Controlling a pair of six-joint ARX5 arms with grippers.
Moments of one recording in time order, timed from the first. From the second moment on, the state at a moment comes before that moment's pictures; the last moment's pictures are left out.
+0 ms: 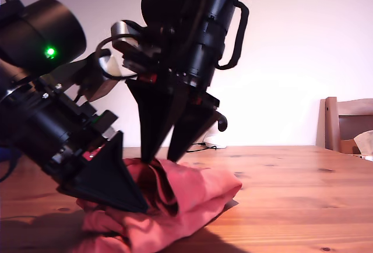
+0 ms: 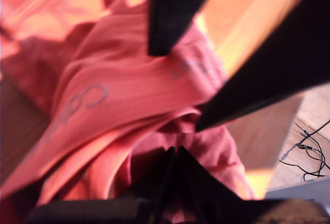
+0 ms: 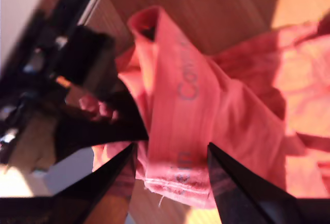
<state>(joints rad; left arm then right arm) -0.65 1.51 0.52 0.14 0.40 -0.01 0.80 1.91 1.47 -0.88 -0.26 -0.21</state>
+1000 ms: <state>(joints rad) -0.61 1.51 0.52 0.13 0.46 0.00 0.90 1.62 1.05 -0.42 -0.16 -0.10</state>
